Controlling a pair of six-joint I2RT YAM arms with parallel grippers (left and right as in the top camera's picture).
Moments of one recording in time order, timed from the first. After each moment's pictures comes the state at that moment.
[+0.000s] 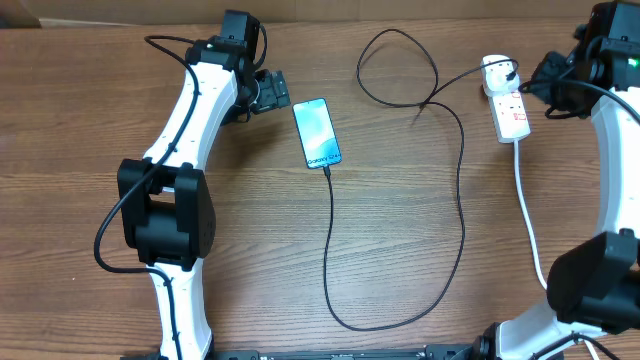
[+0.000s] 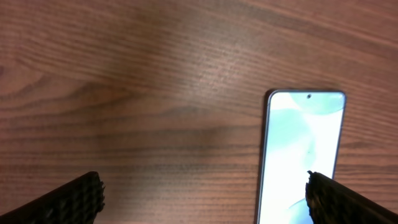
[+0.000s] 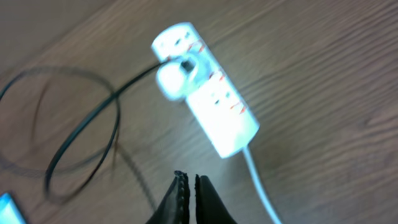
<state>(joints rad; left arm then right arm) -0.19 2.20 1.95 -1.02 0.03 -0.47 -0.24 1.82 1.76 -0.96 -0.02 0.31</state>
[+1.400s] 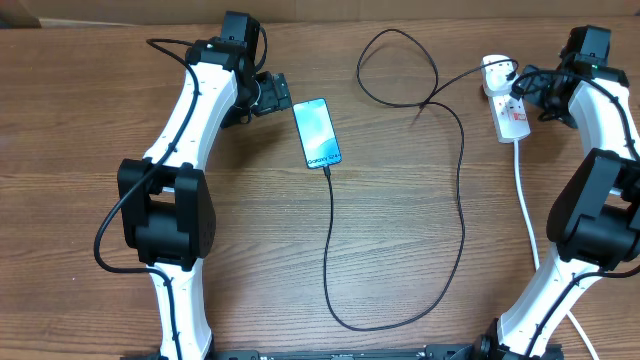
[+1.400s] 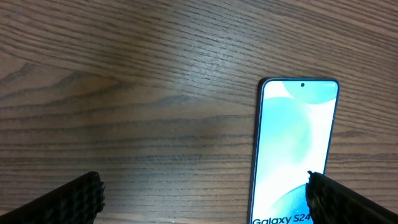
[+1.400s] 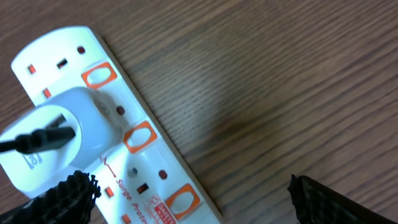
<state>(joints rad) -0.19 2.20 1.95 -1.03 0.07 -0.47 -0.31 2.18 1.76 -0.67 0.07 0.23</state>
